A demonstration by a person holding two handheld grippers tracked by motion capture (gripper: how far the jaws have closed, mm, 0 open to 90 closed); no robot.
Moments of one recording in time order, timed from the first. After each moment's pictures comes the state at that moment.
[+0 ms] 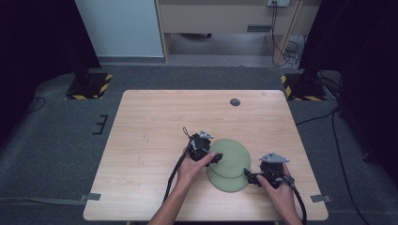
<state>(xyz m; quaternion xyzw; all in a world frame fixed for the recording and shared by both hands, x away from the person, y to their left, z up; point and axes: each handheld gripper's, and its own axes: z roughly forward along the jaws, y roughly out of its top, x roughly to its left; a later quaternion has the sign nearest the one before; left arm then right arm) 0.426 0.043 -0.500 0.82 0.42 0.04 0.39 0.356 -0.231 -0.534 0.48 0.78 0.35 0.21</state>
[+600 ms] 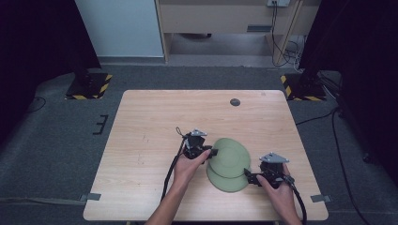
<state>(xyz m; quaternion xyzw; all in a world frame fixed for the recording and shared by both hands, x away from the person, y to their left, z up) 0.423 0.059 -0.495 0.80 0.43 0.02 0.42 0.355 -0.231 -0.534 0.48 0.78 0.35 0.21</state>
